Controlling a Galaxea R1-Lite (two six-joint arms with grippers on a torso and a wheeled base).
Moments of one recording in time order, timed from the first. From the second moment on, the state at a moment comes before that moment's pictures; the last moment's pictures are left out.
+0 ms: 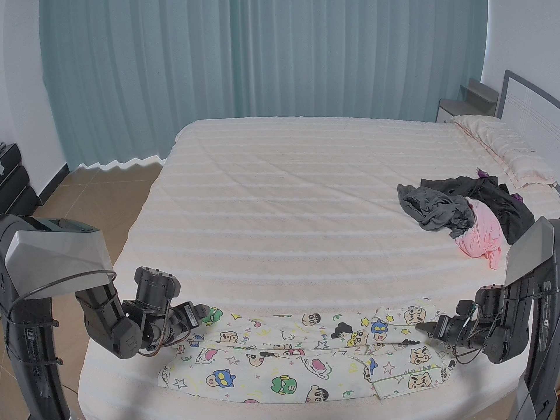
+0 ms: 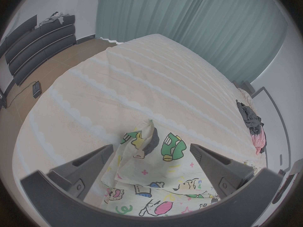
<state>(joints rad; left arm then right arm) -0.30 2.23 -0.54 -0.88 0.13 -0.68 -0.06 2.48 -0.21 -1.55 0.48 0.44</state>
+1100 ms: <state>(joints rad) -0.10 2.18 -0.54 -0.76 -0.24 -0.46 -0.09 2.32 -0.06 -1.55 0.43 0.46</state>
